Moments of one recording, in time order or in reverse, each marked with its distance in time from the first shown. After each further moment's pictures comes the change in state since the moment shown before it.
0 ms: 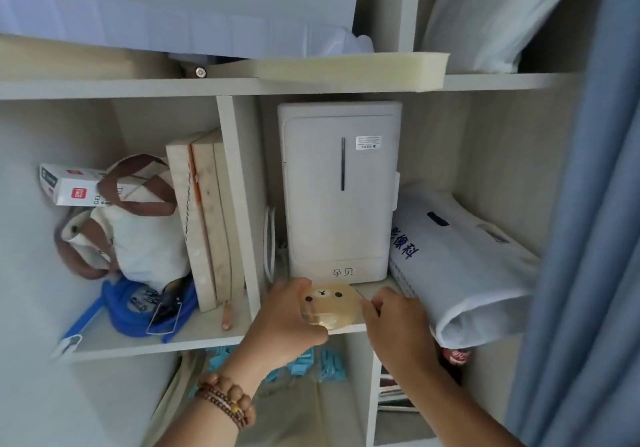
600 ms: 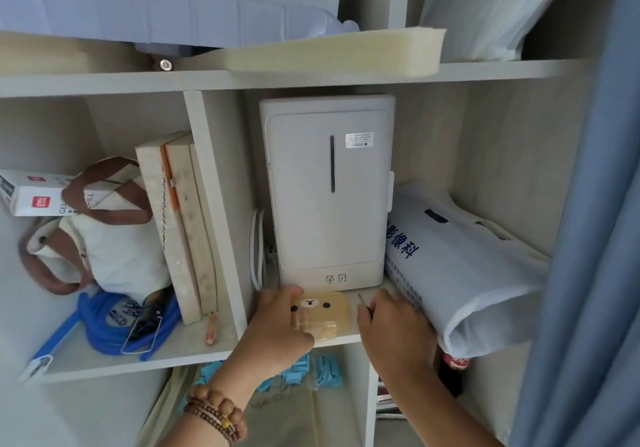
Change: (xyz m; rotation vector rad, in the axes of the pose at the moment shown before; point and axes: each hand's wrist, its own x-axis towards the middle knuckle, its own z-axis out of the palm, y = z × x) left_hand 0.021 -0.009 0.011 -0.001 -0.047 -0.078; right_hand 0.013 0.006 0.015 -0.308 0.076 0.009
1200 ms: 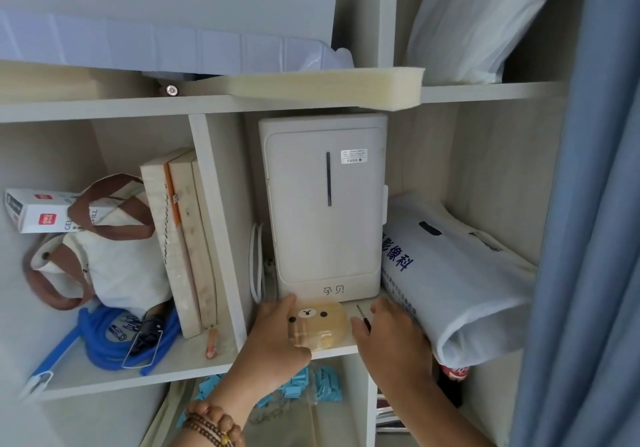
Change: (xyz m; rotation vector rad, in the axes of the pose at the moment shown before) left_hand -0.010 0.006 -0.002 -0.034 0.002 -0.011; right_hand -0.003 -0.001 -0.016 0.170 -0.070 0.009
